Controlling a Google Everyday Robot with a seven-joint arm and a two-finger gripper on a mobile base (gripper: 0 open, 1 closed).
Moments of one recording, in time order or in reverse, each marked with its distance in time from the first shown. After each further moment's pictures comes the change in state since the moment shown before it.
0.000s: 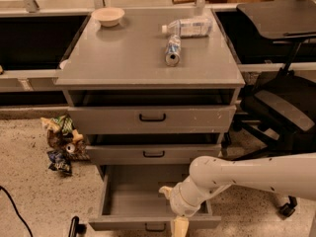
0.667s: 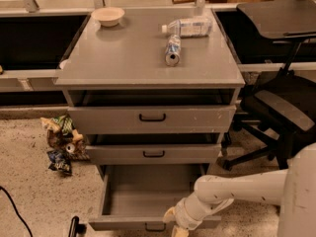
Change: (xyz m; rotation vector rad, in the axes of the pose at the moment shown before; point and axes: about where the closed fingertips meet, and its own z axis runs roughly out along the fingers) arm 0.068 0.000 0.078 -0.015 -0.047 0.032
